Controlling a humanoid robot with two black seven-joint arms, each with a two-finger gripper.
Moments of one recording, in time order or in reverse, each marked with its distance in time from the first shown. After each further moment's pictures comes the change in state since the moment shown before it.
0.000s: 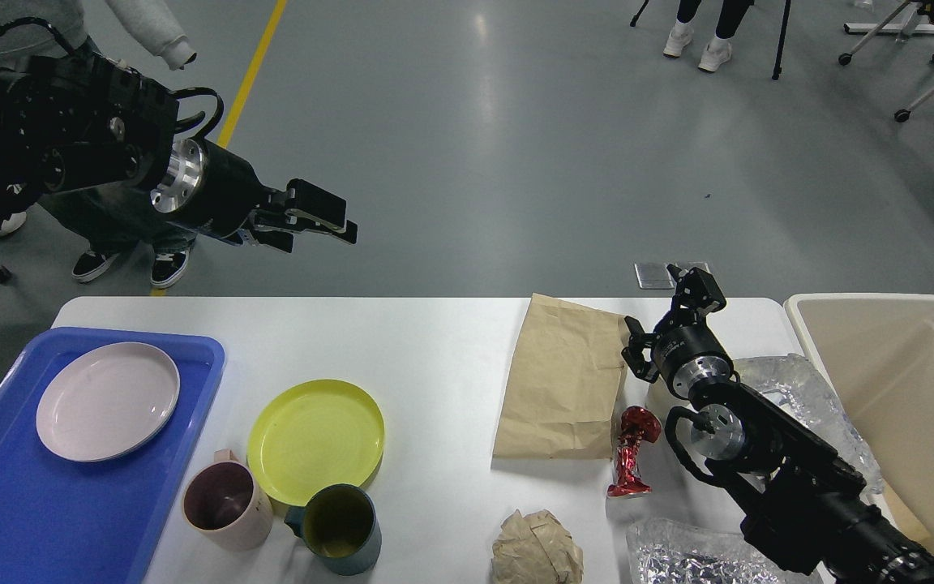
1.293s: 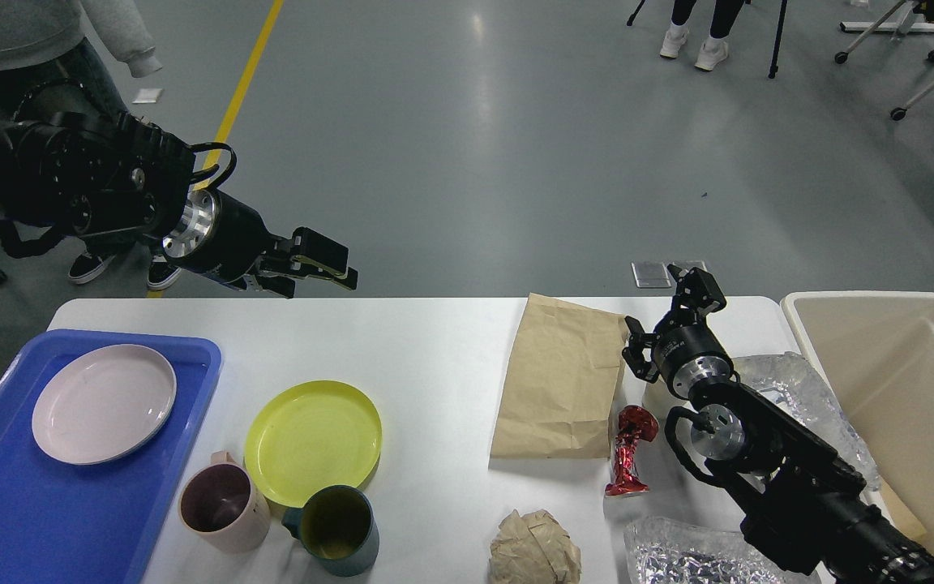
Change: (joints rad) left arm 0.080 -0.012 -0.002 0.000 0.000 0.001 0.000; right arm 0.000 0.000 0.000 0.002 0.000 -0.001 0.000
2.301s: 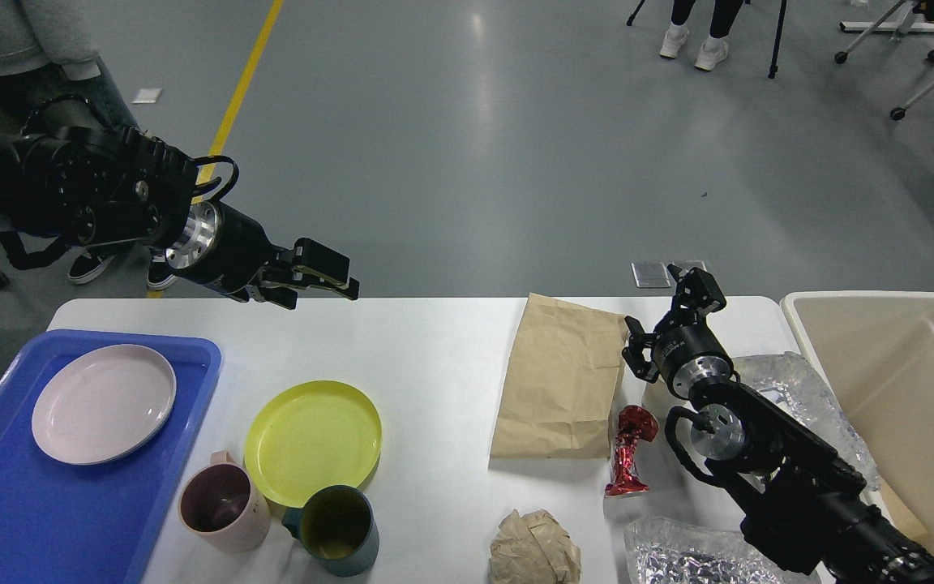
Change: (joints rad) left arm 0.023 0.000 -0.010 0.000 0.000 0.000 -0.002; right arm 0.000 0.000 0.000 0.000 0.000 0.000 0.000
